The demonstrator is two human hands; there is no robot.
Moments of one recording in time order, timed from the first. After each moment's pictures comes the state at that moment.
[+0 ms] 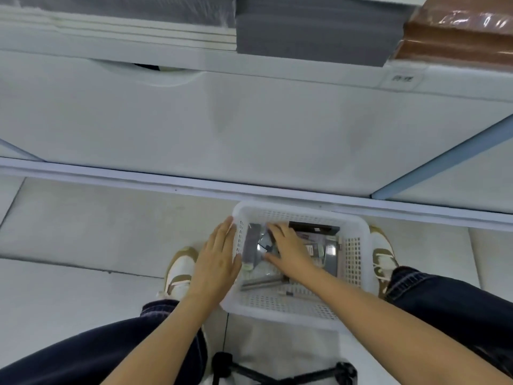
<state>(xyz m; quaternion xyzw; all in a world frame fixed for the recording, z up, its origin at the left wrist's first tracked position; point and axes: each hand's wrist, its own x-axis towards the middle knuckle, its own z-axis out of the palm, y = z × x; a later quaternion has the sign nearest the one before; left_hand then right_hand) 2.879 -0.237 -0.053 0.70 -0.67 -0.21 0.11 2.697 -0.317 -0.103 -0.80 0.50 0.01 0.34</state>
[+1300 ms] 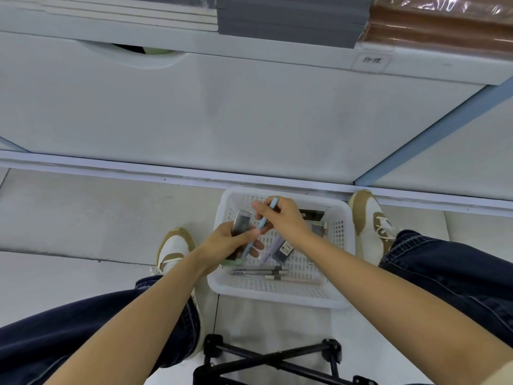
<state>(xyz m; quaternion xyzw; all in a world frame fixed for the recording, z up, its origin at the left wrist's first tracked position) 2.858 -0.267 -0.027 0.57 -0.33 -0.71 0.25 2.701 -0.335 -0.025 -0.52 0.52 -0.22 0.64</state>
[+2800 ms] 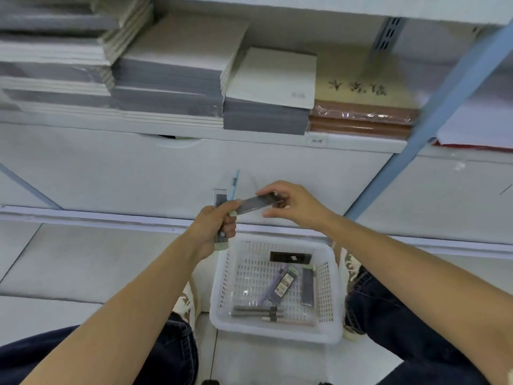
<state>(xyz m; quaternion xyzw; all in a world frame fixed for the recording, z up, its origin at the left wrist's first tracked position) 2.866 -0.318 0.098 0.55 -0.21 -0.65 0.48 2.664 -0.391 0.112 -0.78 0.37 -0.22 0.46</state>
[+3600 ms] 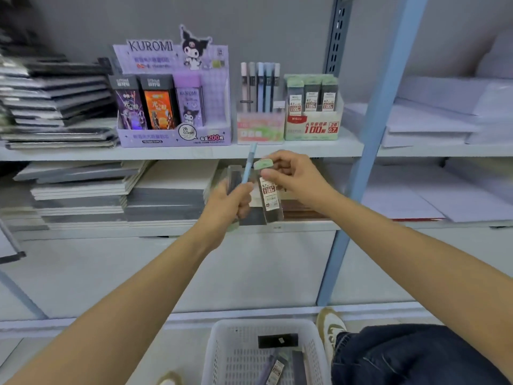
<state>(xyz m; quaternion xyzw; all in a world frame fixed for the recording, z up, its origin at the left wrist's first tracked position) 2.804 -0.345 0.320 0.44 -0.52 -0.48 0.55 2.633 -0.392 0.351 -0.77 0.32 -0.44 0.34</state>
